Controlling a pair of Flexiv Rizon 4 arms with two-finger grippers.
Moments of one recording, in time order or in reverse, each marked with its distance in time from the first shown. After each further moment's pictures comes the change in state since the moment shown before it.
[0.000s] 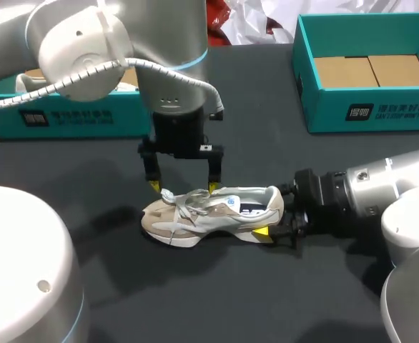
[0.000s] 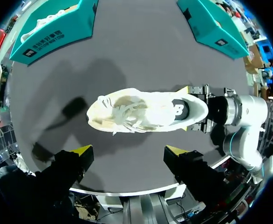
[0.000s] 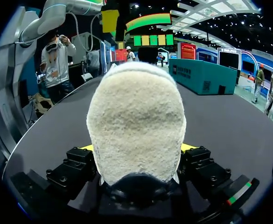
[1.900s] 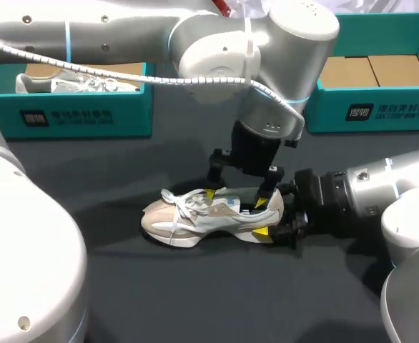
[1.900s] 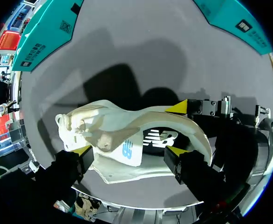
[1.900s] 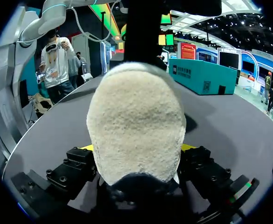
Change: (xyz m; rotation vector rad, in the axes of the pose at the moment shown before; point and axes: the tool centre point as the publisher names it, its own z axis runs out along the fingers) left arm 0.080 -0.048 0.083 -0.044 -0.275 -0.070; right arm 0.000 0.000 0.000 0.000 0.000 0.000
